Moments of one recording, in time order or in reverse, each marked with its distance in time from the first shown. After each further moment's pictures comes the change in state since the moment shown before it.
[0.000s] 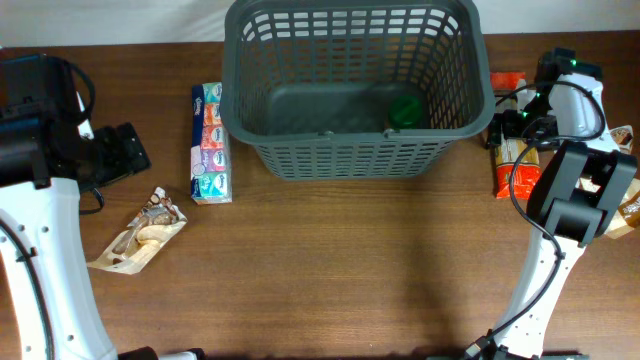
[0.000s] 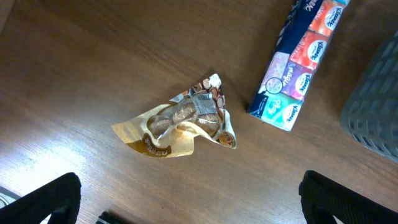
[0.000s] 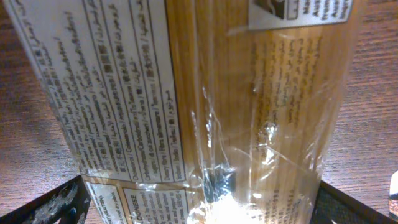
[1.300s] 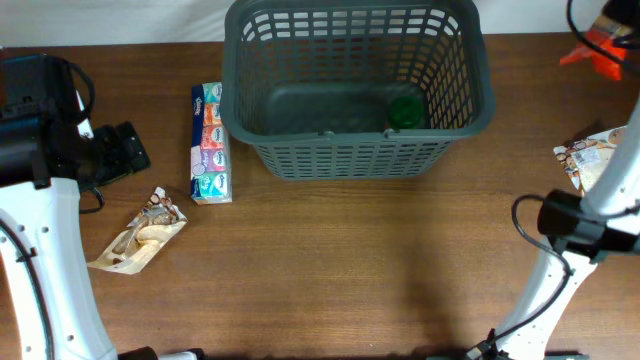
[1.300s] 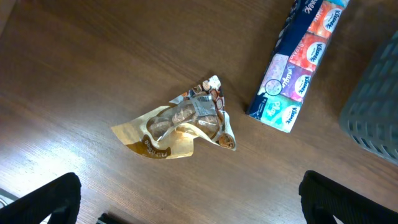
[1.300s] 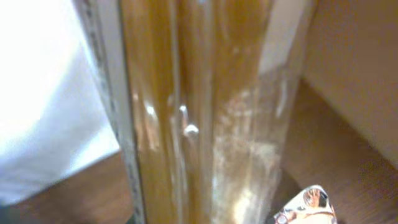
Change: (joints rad) left arm 0.000 0.000 0.000 0.005 0.000 0.000; right arm -0.024 -0.172 0.961 -0.162 0.032 0.375
